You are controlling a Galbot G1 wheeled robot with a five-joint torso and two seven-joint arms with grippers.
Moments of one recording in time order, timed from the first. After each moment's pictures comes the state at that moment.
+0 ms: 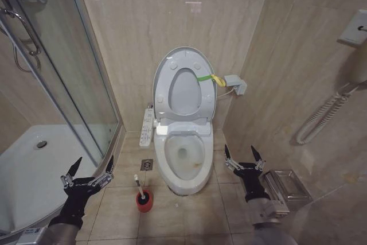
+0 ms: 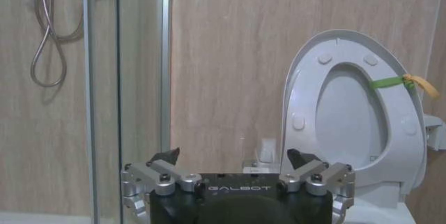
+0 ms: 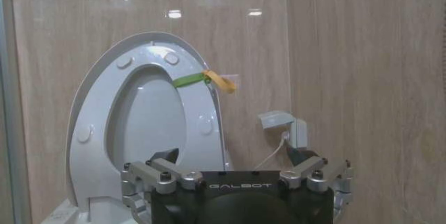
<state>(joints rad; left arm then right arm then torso) 1.85 -1.18 -0.71 -2.44 -0.43 0.00 -0.18 -1.59 1.40 0.50 2.20 0.17 0.09 0.17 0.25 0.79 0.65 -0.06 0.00</state>
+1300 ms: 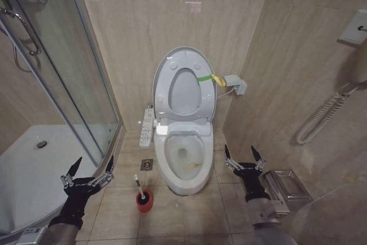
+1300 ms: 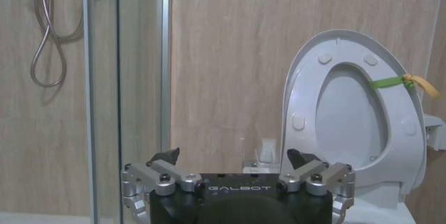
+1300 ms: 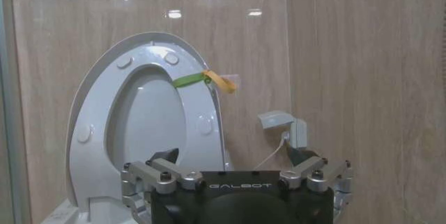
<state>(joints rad) 1.85 -1.18 -0.71 -2.44 -0.43 0.00 -0.18 -1.59 1.40 0.50 2.20 0.17 0.09 0.17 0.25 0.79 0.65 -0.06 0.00</state>
